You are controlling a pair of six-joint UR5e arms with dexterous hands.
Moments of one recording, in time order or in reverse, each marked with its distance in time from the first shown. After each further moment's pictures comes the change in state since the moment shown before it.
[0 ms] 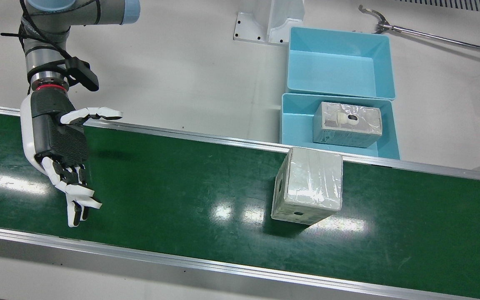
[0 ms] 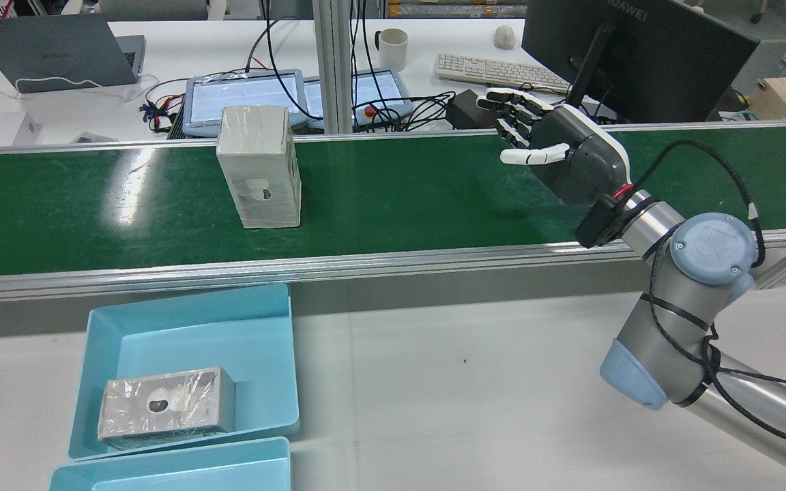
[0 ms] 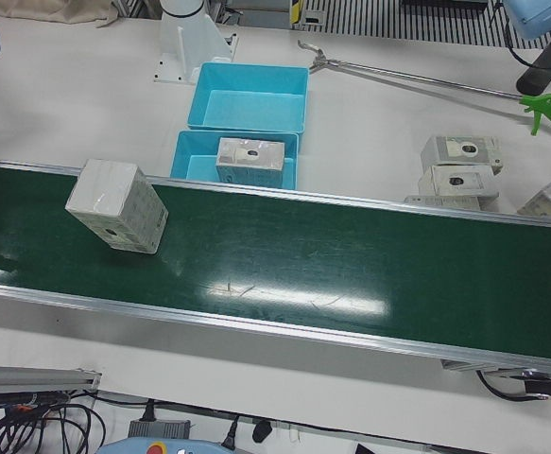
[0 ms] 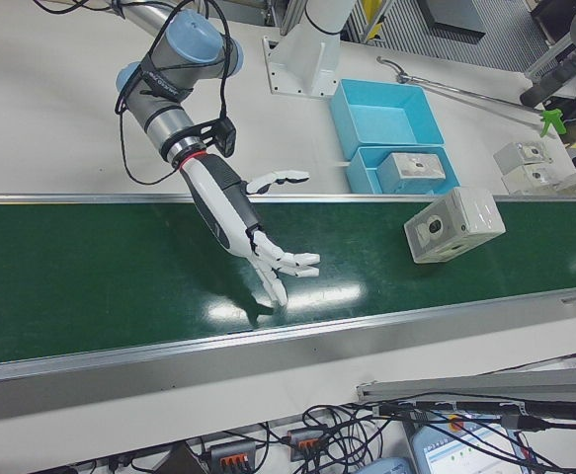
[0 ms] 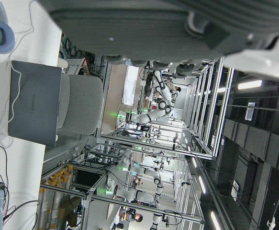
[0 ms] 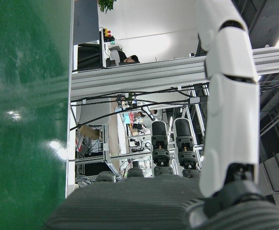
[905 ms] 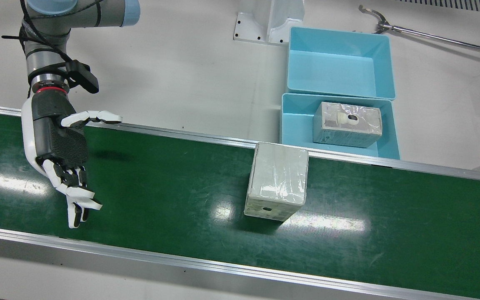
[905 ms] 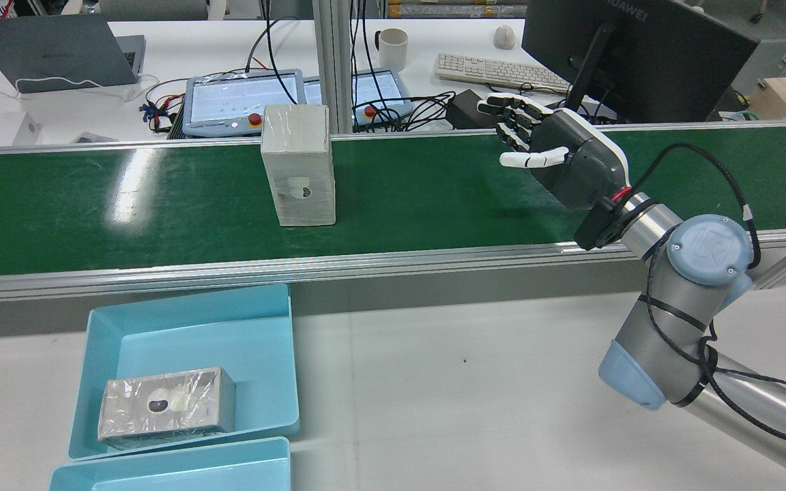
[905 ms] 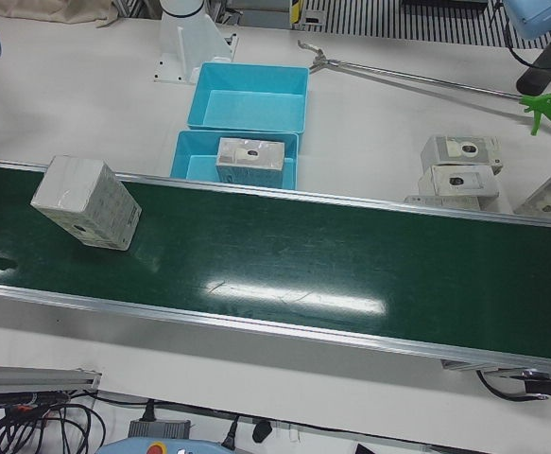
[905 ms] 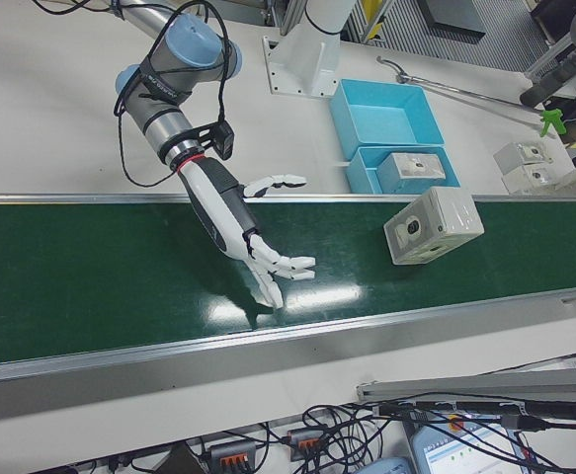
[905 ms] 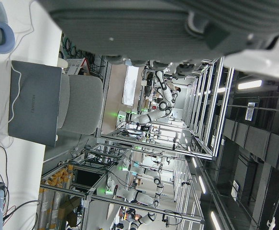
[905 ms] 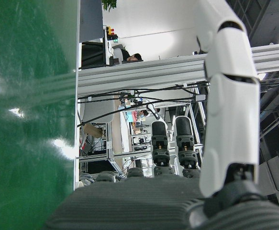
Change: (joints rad) left arm 0.000 0.000 0.000 0.000 0.000 0.000; right arm -0.003 0.000 -0.014 0.000 0.000 0.000
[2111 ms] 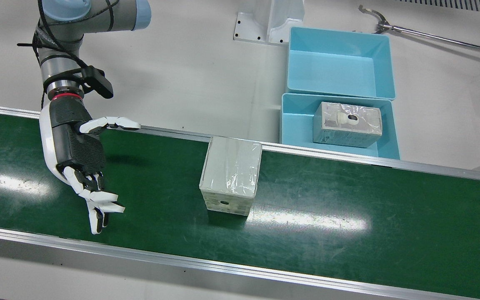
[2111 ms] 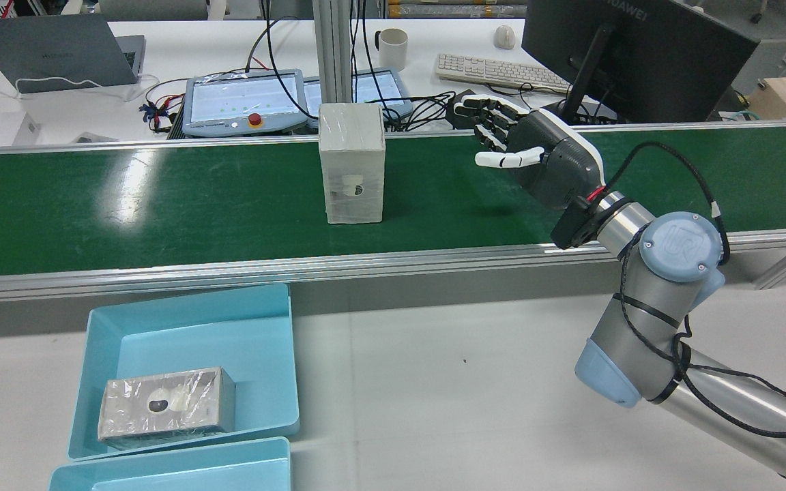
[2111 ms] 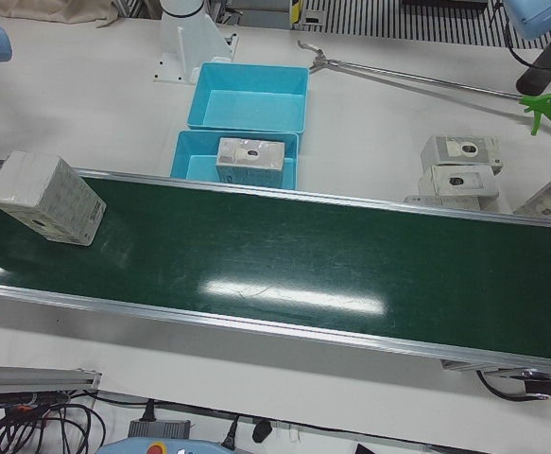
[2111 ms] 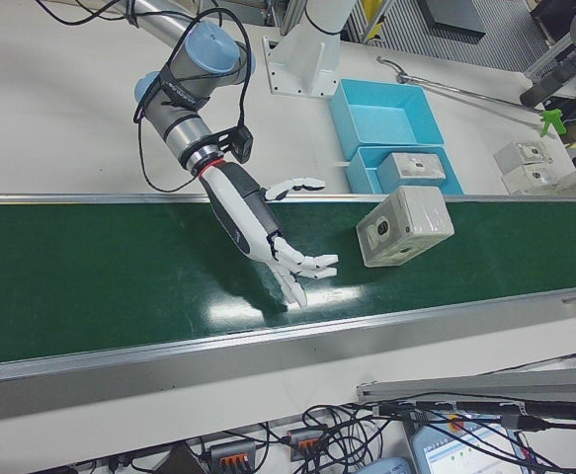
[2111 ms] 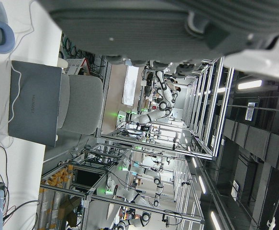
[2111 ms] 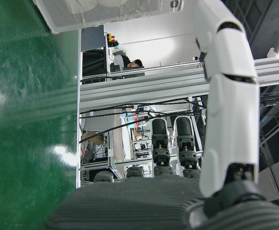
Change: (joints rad) left arm 0.000 0.000 0.000 0.000 0.000 0.000; right arm -0.024 0.059 -0.034 -0.009 0.004 -0.004
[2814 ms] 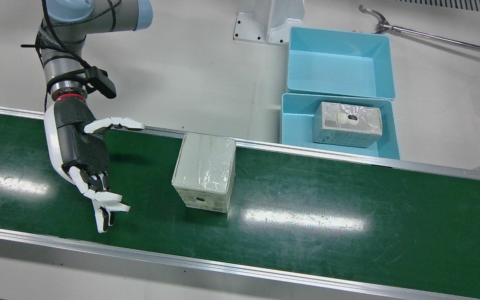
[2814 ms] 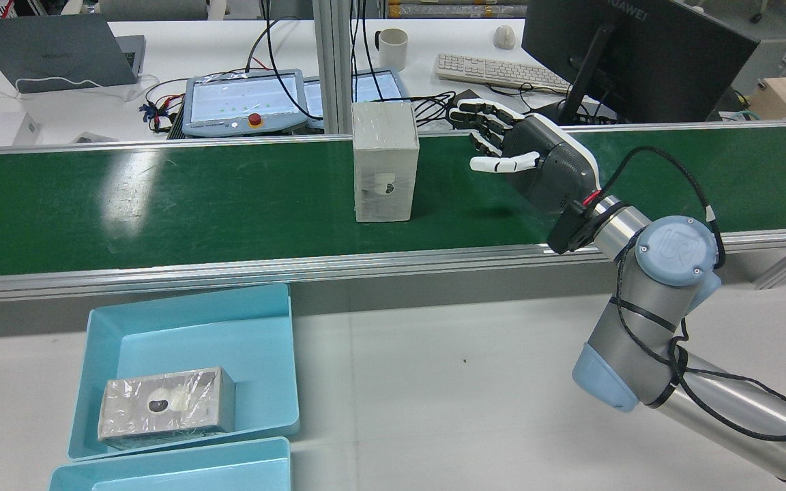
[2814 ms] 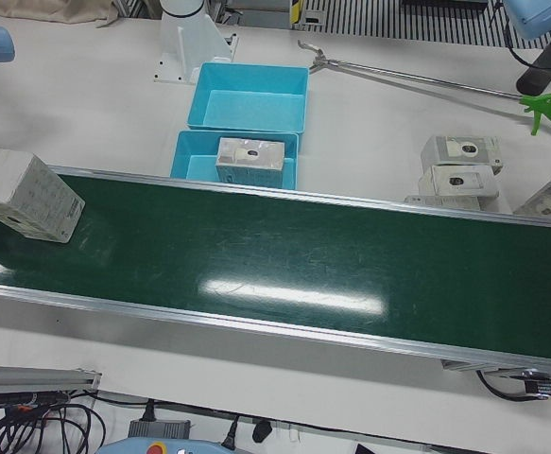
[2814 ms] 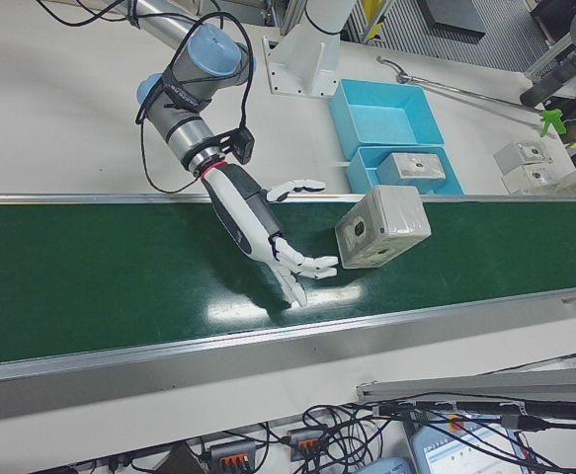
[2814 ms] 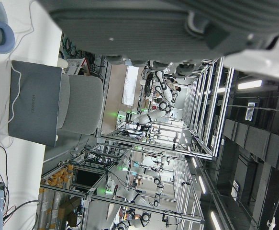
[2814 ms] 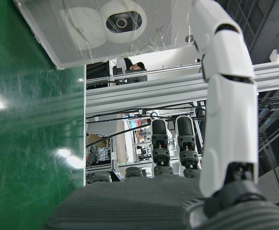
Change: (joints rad) left arm 0.000 0.000 0.000 0.000 0.000 0.000; right arm -0.011 0.001 -0.001 0.000 -0.002 0.000
